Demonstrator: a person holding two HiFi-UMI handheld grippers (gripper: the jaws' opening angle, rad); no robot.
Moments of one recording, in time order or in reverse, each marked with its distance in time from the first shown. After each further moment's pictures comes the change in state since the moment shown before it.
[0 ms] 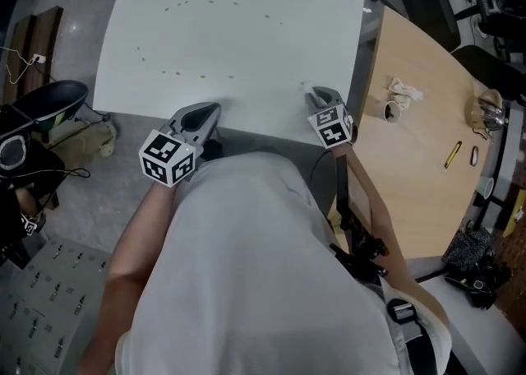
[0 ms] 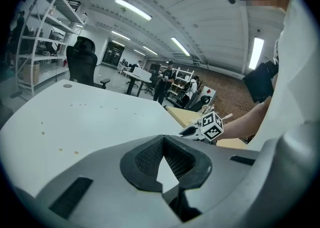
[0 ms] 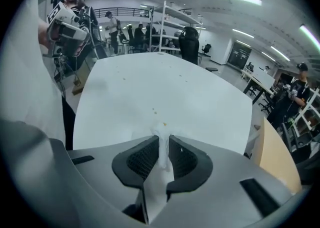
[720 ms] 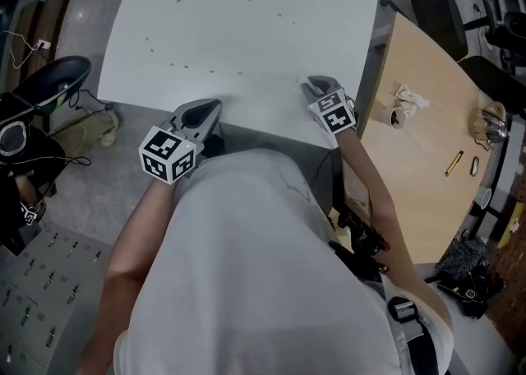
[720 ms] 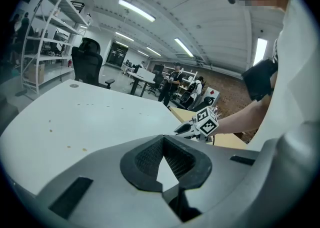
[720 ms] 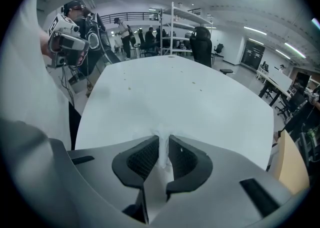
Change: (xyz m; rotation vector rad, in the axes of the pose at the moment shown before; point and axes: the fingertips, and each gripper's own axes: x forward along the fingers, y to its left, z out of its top) left arm -0.012 0.011 -0.002 -0.022 -0.006 0.036; right arm 0.026 0.013 0.041 -0.048 -0.028 0.158
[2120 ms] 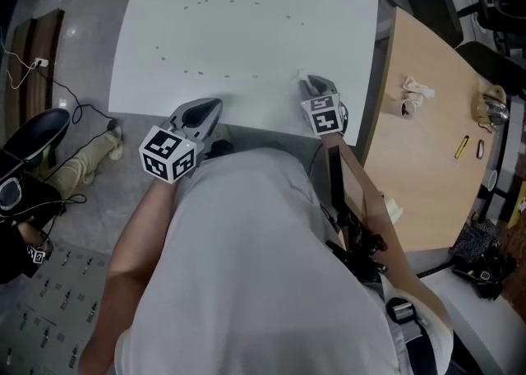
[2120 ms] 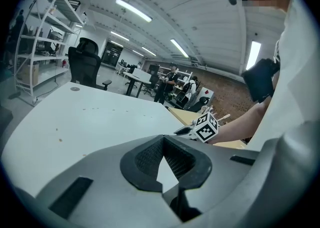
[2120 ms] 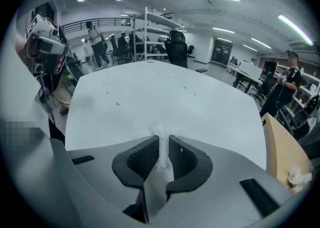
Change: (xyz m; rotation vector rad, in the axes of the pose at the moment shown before) left arm -0.027 0.037 0.007 0.030 0.003 -0.064; right arm 0.016 0.020 0.026 0.226 -0.053 -0.235
